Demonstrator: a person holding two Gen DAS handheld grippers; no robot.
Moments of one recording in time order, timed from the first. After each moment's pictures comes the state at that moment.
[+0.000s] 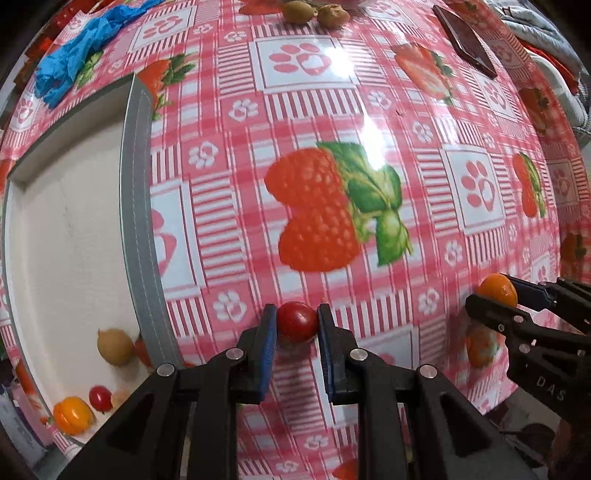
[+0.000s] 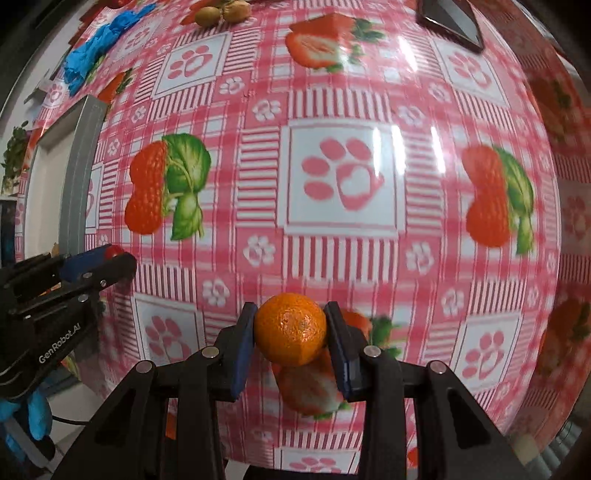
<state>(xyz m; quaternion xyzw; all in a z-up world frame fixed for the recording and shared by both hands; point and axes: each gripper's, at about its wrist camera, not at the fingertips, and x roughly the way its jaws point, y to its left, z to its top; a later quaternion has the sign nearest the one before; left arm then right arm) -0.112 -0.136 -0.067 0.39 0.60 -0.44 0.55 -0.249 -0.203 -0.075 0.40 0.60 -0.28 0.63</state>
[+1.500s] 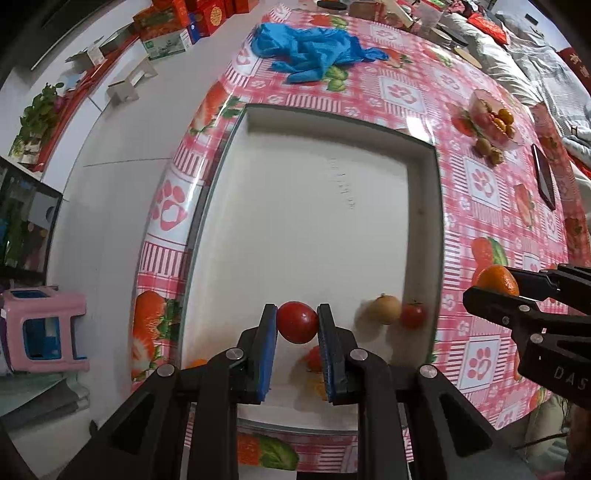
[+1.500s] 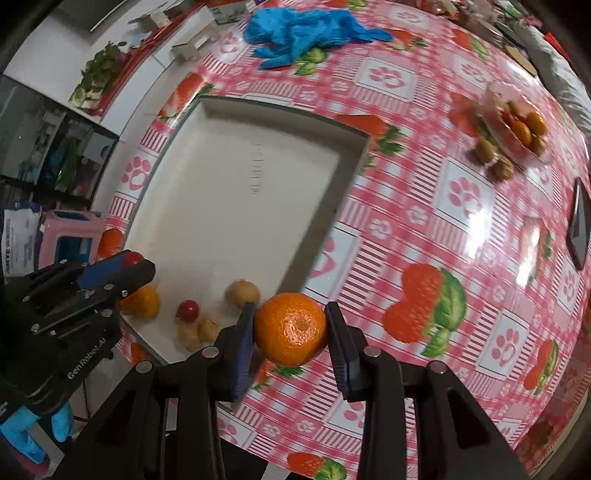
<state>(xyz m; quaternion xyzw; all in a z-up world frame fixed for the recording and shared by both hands) 0.043 0.003 0.002 0.27 0.59 -0.34 0.68 -0.052 -0.114 0.005 0.27 0.62 -0.14 0.73</state>
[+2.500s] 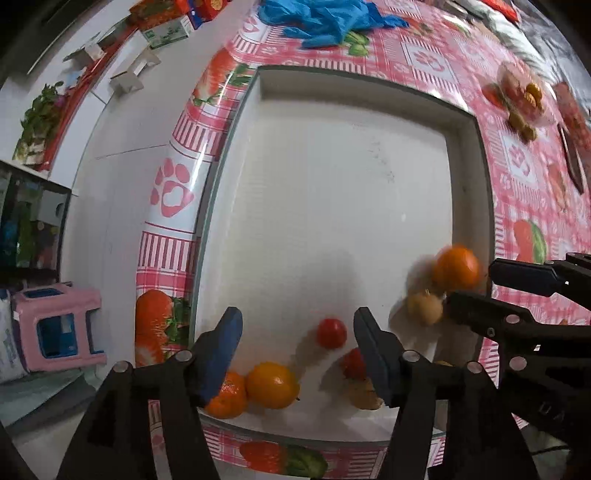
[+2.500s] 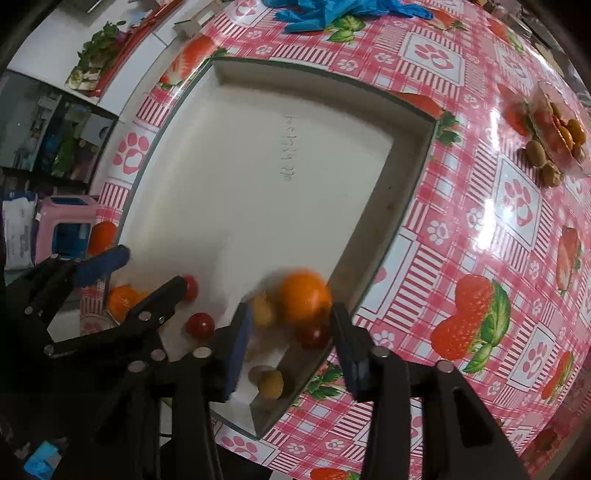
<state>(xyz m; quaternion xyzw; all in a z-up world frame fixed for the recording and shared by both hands) 0.054 -0.005 -0.033 0.31 0.60 -0.31 0.67 -0.010 -0.098 -0.032 0.27 0.65 -0.13 0.70</state>
